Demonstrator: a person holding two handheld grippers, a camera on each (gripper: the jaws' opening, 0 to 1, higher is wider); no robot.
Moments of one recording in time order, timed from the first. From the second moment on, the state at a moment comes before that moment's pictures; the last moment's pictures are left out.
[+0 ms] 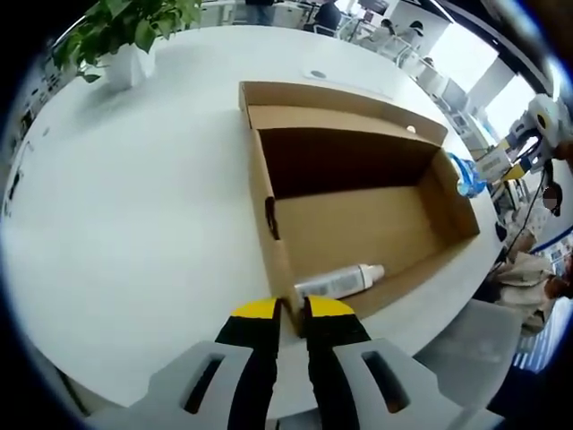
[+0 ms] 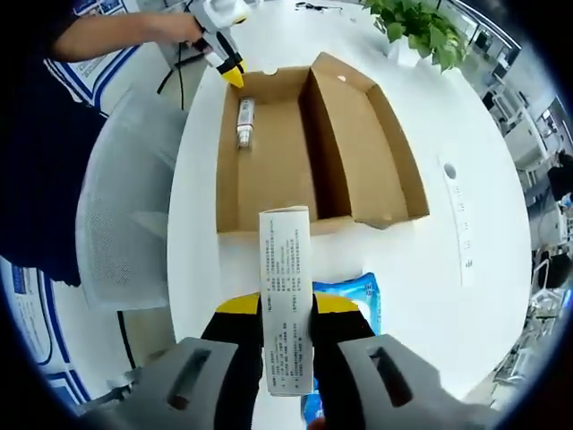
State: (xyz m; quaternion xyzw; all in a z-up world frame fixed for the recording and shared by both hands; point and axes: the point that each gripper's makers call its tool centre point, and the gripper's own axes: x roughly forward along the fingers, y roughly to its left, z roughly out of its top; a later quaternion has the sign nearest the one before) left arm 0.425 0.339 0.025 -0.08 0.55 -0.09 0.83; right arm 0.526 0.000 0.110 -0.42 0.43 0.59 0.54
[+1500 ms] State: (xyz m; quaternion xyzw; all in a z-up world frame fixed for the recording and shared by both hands) left arm 0.420 0.331 0.028 -0.05 0.54 -0.08 0.83; right arm 0.543 -0.183 0.092 -0.44 0.47 0.53 0.55
